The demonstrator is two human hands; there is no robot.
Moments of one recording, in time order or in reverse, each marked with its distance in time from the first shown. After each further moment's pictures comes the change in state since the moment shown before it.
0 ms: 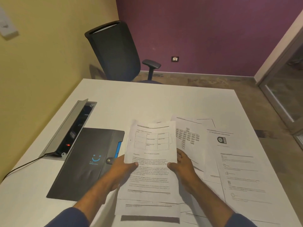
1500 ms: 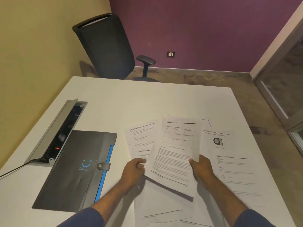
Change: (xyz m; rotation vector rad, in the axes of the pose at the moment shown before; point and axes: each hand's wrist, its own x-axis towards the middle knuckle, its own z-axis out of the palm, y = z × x) left_hand 0.046 -0.013 0.060 0.432 0.284 0.089; right_hand 0.043 -0.007 -0.082 -0.315 0.411 0.053
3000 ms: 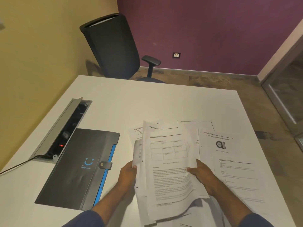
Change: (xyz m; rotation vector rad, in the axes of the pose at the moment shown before) left_hand 0.000 -0.017 -0.001 -0.290 0.035 -0.181; right_hand 0.005 0.002 -0.011 0.030 -0.387 0.110
